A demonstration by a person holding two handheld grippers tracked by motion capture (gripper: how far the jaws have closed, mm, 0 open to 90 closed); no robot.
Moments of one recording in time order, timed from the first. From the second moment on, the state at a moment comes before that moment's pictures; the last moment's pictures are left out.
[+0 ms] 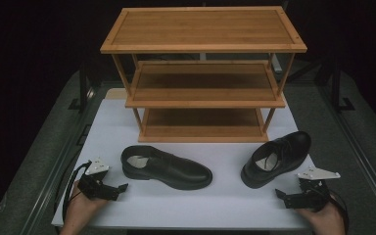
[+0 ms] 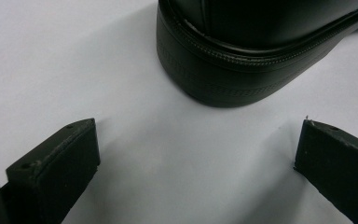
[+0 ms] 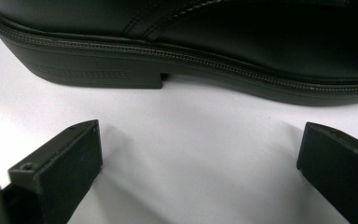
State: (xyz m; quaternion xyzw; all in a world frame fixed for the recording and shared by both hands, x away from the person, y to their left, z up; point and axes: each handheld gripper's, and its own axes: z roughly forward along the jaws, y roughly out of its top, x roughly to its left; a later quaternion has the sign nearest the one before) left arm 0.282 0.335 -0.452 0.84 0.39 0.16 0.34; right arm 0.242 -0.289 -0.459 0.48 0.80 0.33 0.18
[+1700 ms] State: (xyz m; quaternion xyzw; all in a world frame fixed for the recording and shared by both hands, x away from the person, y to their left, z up) left arm 0.367 0.338 -0.437 0.82 0.37 0.09 0.42; right arm 0.221 -0.275 -0.443 0.43 0.81 0.36 0.18
